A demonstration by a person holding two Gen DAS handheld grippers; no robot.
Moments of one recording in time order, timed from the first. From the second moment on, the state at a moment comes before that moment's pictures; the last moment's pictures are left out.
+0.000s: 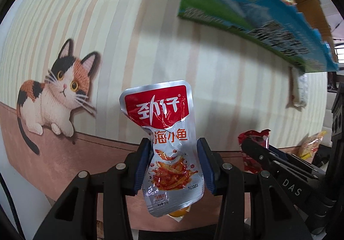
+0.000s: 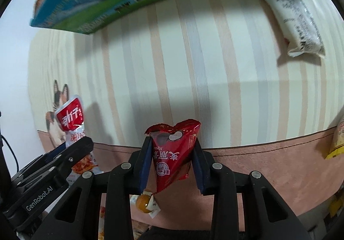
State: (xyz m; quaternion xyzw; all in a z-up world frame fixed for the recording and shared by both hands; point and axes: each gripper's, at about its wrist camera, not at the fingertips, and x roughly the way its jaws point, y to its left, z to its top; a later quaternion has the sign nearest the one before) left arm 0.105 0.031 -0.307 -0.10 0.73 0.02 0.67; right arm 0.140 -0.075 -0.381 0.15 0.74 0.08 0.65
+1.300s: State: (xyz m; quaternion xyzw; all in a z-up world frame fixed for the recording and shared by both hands) left arm 0.343 -0.019 -0.276 -0.04 0.73 -0.02 0.68; right arm 0.396 -0.231 -0.267 0.16 0.63 0.02 0.76
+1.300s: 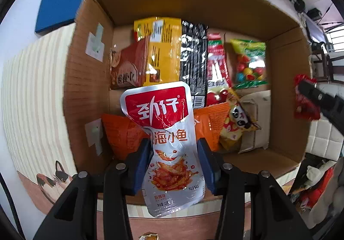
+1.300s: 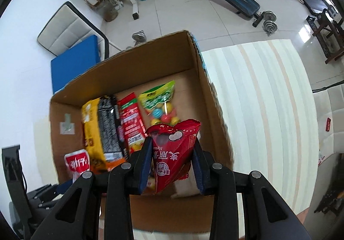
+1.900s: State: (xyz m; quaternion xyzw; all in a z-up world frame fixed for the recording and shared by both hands) left arm 0.355 -0.009 -0.264 -0.04 0.71 0.01 0.70; right arm 0.403 -0.219 -0.273 0.12 0.65 0.01 0.75
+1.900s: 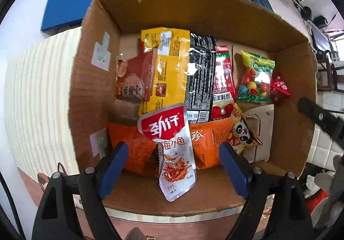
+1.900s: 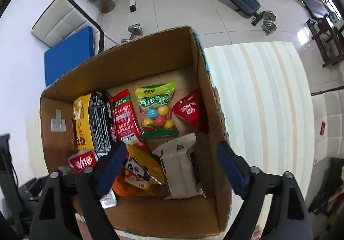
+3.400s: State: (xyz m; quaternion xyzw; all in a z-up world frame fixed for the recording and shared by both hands) left arm 0.167 -0.022 -0.097 -0.01 0.52 0.01 0.86; right arm 0.183 -0.196 -0.140 0.05 0.53 0.07 0.84
